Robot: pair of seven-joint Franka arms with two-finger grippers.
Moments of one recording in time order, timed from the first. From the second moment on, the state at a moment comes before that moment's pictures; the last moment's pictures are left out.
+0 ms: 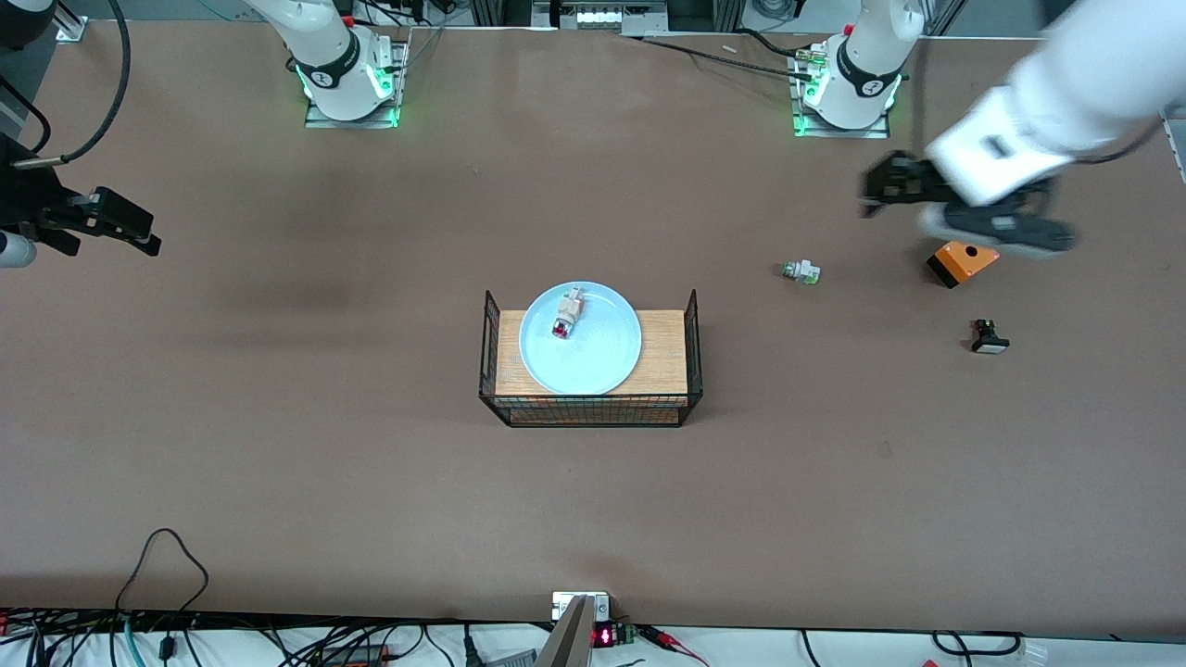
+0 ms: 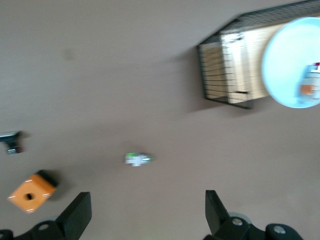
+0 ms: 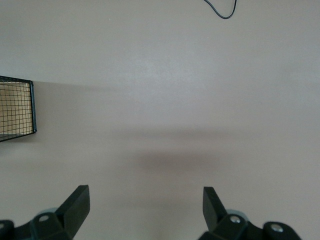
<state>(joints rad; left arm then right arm) -0.04 0.10 -0.30 -1.53 -0.10 1.55 -0.17 0.04 0.03 -0.06 -1.60 0.01 1.66 -0.02</state>
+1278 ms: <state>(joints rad) -0.45 0.71 -0.35 -1.28 -0.03 2.09 -0.55 0.04 0.02 -0.06 -1.59 0.02 1.60 -0.02</state>
